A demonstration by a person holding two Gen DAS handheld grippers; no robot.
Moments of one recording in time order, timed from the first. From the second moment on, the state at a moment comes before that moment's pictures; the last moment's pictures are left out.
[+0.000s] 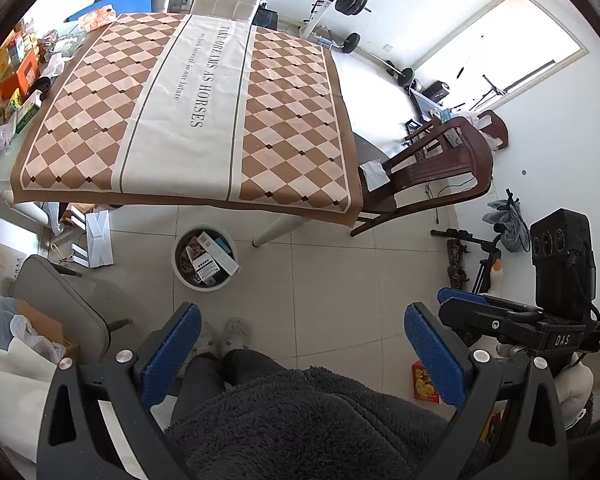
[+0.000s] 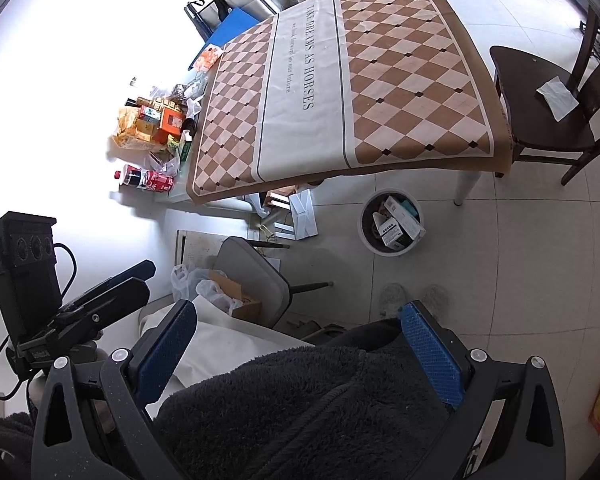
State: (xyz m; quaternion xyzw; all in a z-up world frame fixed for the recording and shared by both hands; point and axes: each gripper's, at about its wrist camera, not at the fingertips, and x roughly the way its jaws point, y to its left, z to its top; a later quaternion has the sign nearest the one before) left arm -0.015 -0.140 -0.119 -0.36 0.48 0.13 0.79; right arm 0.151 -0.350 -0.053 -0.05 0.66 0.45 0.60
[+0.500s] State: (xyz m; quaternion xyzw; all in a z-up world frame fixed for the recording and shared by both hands) left arm -0.017 -0.142 -0.115 -0.36 0.47 0.13 0.79; right arm 0.152 -0.356 -0.051 -0.05 0.66 0.45 0.61
